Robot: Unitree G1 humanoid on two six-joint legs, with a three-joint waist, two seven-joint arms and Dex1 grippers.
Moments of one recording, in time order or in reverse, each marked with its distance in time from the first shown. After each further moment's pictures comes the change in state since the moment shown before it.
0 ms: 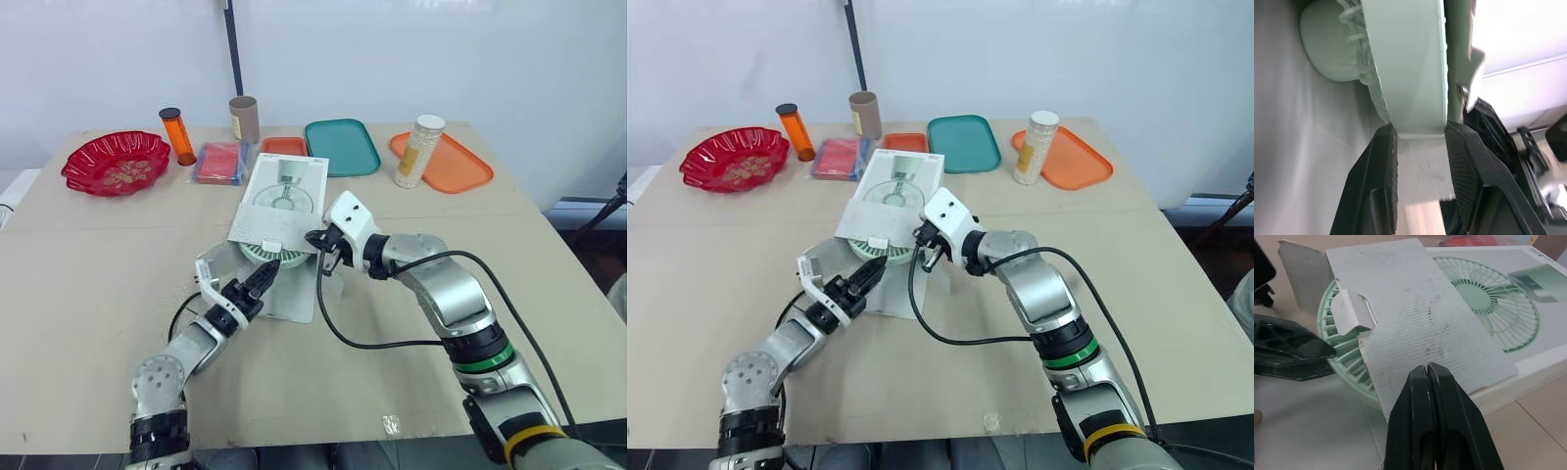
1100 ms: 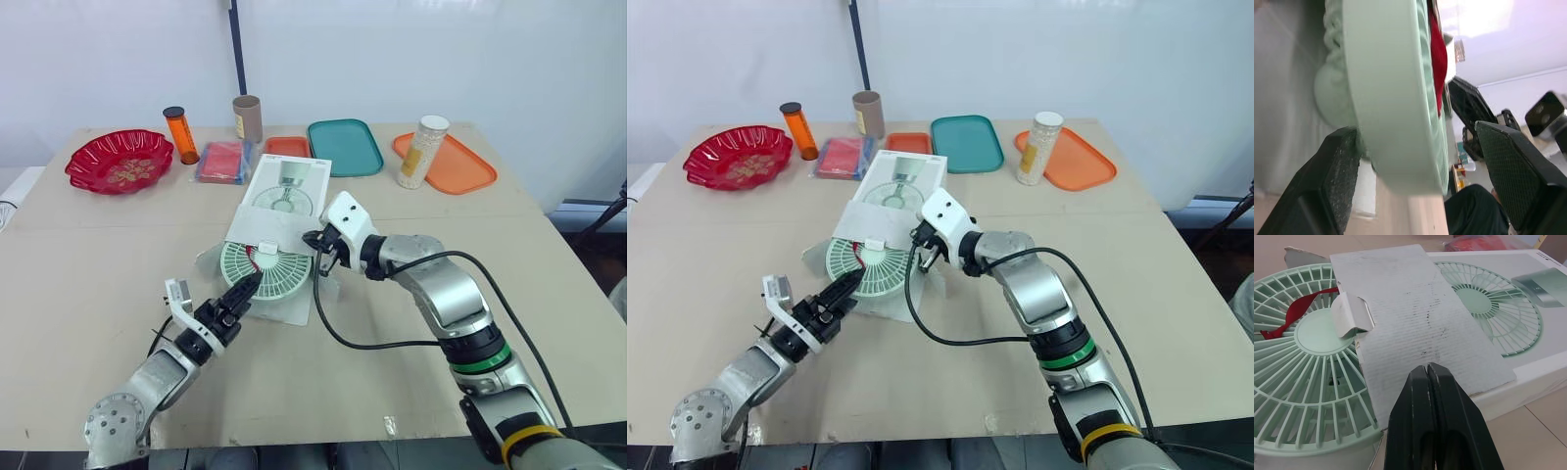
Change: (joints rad) left arm 0.158 0.139 -0.043 -0.161 -0.237 -0.069 0.167; right arm 0.000 0.014 0.002 -0.010 0.000 0.019 -0.002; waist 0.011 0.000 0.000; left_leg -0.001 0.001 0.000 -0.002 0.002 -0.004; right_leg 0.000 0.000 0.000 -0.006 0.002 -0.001
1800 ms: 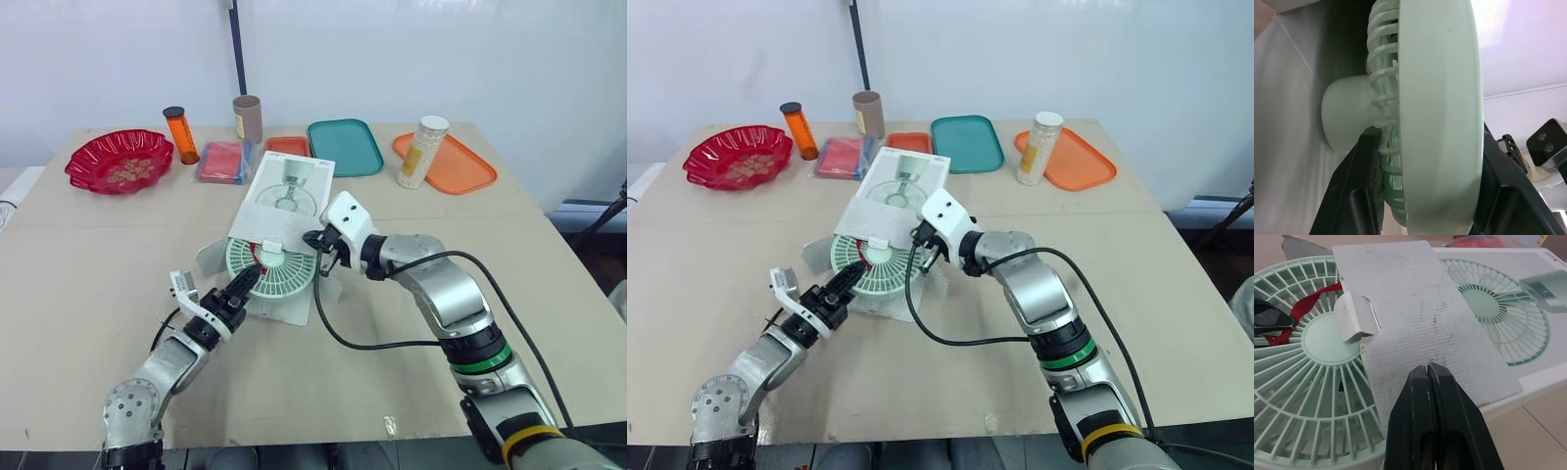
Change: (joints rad) left arm -0.043 -0.032 -0.022 0.062 -0.001 -0.055 -0.003; right arm 0.001 -0.003 0.002 -0.003 -0.001 -0.005 0.002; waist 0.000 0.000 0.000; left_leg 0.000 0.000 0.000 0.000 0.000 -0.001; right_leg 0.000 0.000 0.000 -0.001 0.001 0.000
